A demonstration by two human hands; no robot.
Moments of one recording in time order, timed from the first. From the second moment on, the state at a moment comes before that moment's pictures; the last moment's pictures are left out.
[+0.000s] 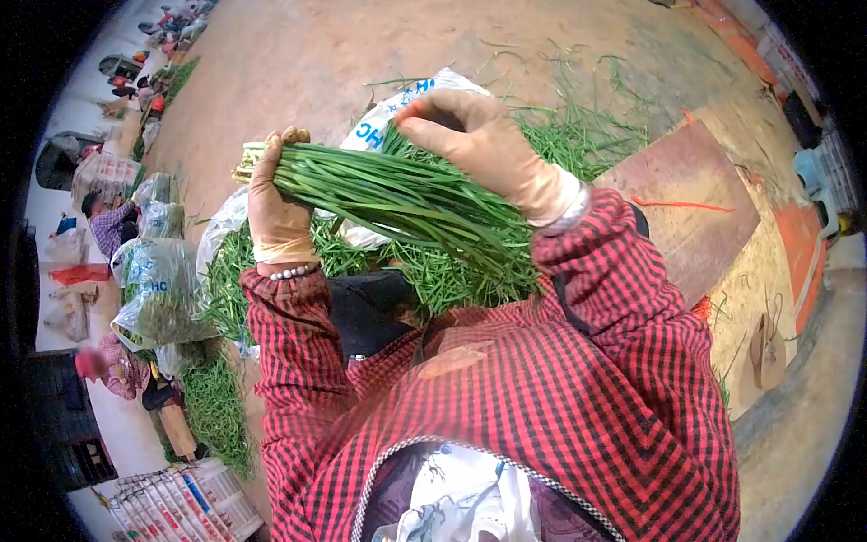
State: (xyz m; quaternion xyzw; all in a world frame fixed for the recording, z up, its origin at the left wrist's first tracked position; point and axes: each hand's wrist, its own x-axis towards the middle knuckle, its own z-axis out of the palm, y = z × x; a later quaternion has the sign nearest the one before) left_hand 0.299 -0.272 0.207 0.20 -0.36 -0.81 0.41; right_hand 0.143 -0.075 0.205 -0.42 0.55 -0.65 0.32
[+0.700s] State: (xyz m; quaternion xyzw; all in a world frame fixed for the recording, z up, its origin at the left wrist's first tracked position) left_hand 0.320 -0.276 0.181 0.27 -0.44 -0.67 0.54; right_hand 0.169 -0.040 0.208 -0.49 0.57 -0.35 0.56
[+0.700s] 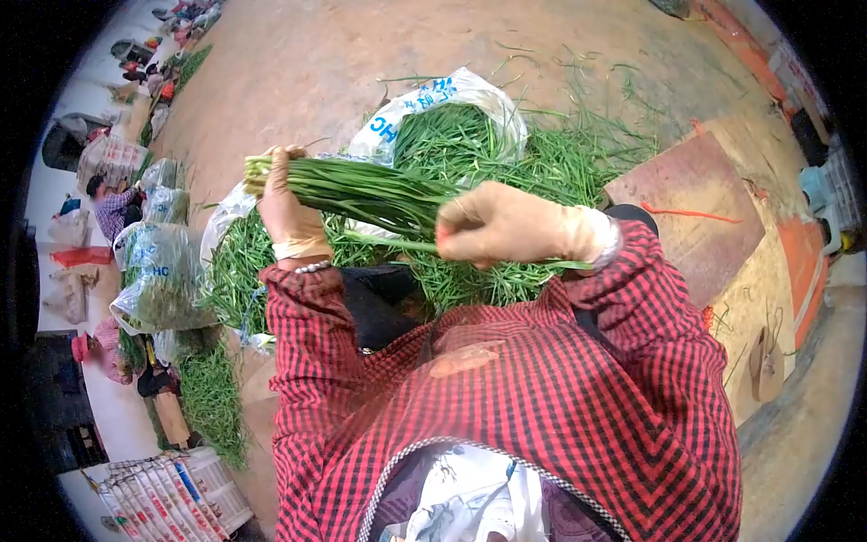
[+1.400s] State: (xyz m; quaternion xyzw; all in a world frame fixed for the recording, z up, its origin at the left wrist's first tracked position) left_hand 0.341 -0.279 0.171 0.13 -0.25 -0.82 0.50; right_hand 0.211 -0.053 0.129 -0.40 0.54 -0.40 0.62
